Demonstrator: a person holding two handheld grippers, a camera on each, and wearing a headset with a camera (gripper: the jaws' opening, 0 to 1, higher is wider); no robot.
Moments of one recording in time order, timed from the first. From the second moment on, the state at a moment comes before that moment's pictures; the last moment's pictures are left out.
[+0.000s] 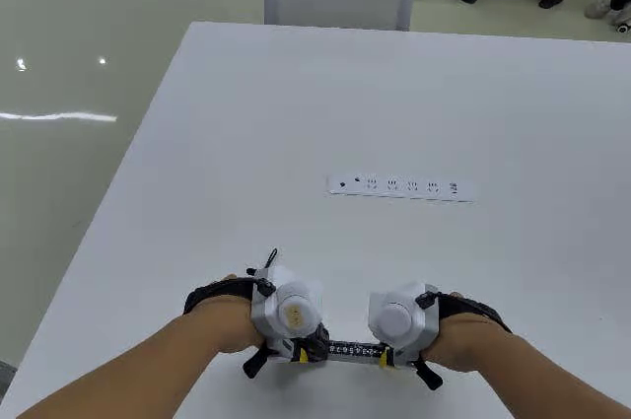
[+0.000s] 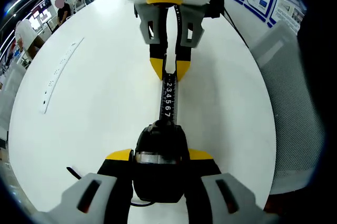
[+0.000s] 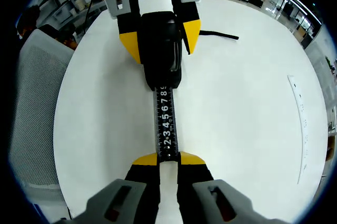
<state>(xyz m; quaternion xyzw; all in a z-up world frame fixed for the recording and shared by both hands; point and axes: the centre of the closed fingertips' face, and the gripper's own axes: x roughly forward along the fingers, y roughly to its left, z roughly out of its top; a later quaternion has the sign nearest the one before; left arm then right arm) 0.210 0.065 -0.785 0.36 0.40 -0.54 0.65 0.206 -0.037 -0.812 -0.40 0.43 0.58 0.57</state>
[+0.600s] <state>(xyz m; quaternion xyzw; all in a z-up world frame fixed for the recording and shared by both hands) 0.211 0.065 -0.786 0.35 0.40 -0.54 0.65 0.211 -0.056 -0.809 -0.40 0.43 0.58 0.57</state>
